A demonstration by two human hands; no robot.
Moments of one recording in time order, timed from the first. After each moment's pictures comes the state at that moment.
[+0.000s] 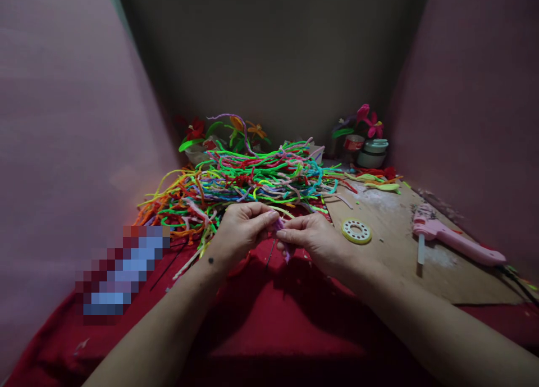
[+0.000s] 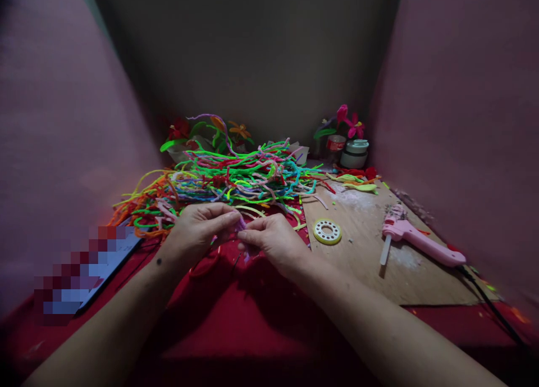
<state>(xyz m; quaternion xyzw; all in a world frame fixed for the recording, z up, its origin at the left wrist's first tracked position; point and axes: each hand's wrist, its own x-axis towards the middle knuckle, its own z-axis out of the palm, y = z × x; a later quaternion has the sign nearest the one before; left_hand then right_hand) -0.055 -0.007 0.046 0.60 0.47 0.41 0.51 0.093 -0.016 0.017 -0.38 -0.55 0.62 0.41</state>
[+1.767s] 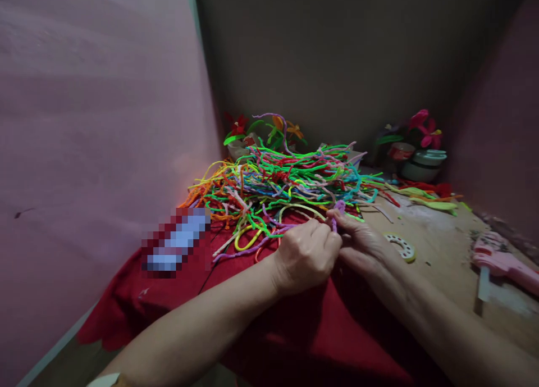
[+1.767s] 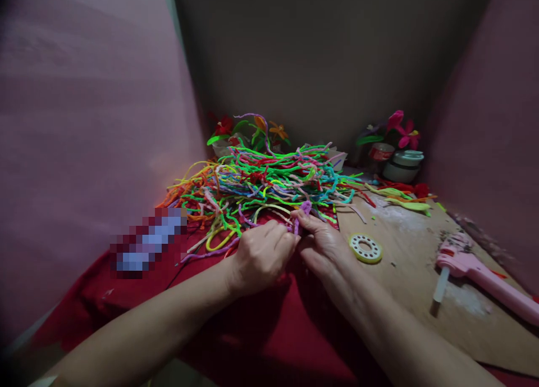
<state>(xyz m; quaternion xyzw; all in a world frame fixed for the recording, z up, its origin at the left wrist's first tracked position) -0.035 -0.026 0.007 0.87 0.29 0.30 -0.25 0.098 0.006 0.001 -0.35 -0.26 0.72 0.54</state>
